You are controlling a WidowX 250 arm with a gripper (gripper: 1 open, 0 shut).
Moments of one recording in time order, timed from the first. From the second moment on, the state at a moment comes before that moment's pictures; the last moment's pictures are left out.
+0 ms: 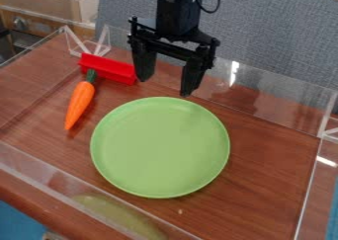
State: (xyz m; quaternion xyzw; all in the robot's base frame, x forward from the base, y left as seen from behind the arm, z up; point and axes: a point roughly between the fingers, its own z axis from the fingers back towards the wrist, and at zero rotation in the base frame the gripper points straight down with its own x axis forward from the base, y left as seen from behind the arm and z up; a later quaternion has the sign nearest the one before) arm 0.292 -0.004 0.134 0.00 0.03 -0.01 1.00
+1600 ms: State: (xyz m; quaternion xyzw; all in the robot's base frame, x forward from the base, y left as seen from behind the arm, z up) arm 0.289 0.146 0.037 -0.04 0.07 0.13 0.99
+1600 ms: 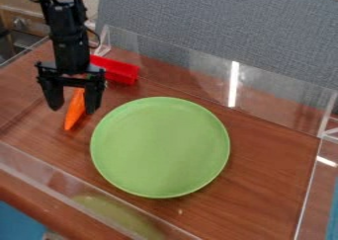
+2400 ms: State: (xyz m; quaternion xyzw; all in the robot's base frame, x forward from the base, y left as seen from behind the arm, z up) arm 0.307 0.152 0.026 -0.05 0.07 0.13 0.99
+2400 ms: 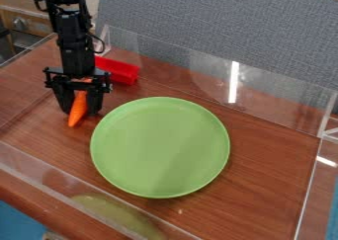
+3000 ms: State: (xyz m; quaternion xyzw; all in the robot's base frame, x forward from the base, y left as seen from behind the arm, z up) arm 0.318 0.163 0.025 -0.06 0.06 0.13 0.99
